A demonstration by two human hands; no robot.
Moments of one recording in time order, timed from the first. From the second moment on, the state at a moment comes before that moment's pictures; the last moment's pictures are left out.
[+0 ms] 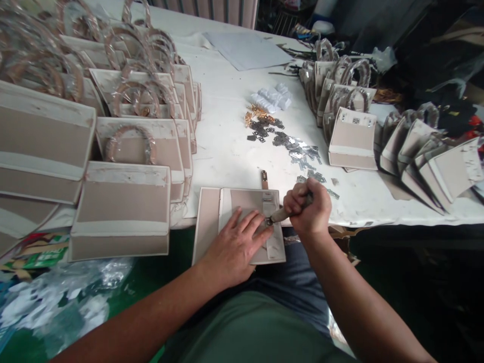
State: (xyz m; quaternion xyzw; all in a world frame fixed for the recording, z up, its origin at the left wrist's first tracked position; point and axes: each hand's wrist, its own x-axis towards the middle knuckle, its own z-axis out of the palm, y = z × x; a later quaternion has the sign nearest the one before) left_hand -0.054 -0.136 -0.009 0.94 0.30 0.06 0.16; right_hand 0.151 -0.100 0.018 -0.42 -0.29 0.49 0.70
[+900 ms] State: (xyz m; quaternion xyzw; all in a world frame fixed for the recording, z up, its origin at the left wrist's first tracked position) left_hand -0.056 -0.144 -0.024 0.92 0.32 0.14 0.19; right_hand 0.100 -0.090 0.052 -0.49 -0.65 0.45 0.36
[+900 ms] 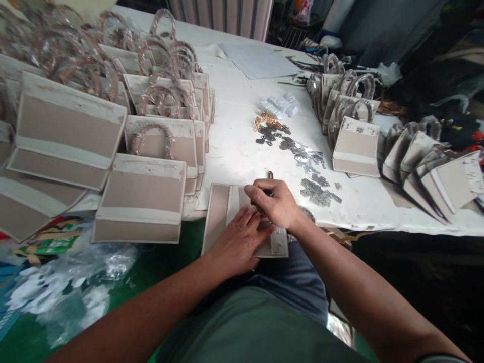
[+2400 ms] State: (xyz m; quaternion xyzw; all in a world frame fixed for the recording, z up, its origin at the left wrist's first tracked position) left_hand -0.076 -0.141 0.045 0.89 0.33 0.22 0.22; right_hand 0.185 -0.235 0.086 -0.45 -0.39 0.39 0.70
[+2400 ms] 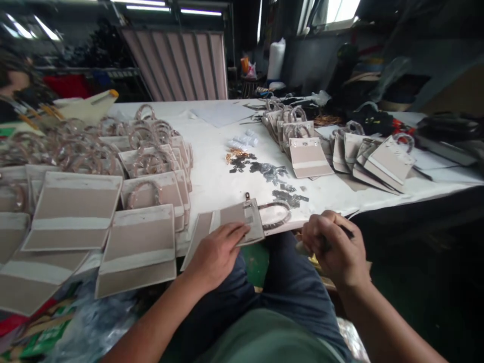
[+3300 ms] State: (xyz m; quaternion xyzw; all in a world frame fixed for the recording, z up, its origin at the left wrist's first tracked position) left_hand -0.093 -0.189 0.084 0.29 0.43 0.47 0.72; right_hand 0.176 -0.213 0.083 -0.53 -0.40 0.39 0.64
